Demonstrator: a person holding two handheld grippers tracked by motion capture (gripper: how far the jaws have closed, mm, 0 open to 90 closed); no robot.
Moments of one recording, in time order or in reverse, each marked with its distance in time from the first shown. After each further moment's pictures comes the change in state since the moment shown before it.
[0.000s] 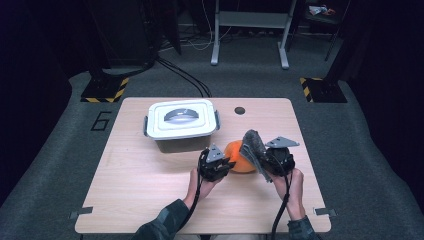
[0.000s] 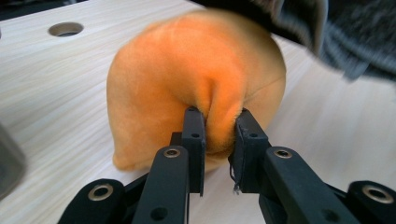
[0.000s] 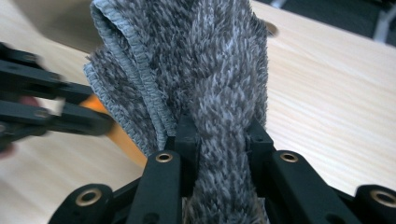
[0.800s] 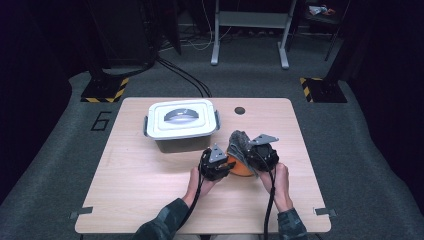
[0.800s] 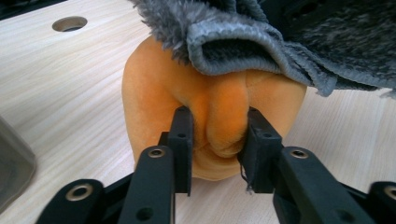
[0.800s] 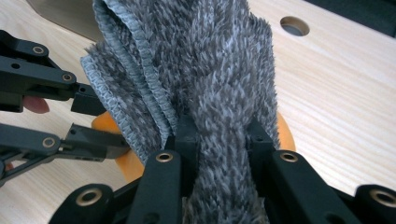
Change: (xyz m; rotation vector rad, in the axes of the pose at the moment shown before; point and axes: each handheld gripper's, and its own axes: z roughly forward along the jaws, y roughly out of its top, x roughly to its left) left arm 0.007 -0.006 0.013 0.044 0.061 0.064; right arm 0.016 0.008 0.044 0.049 0.019 -0.050
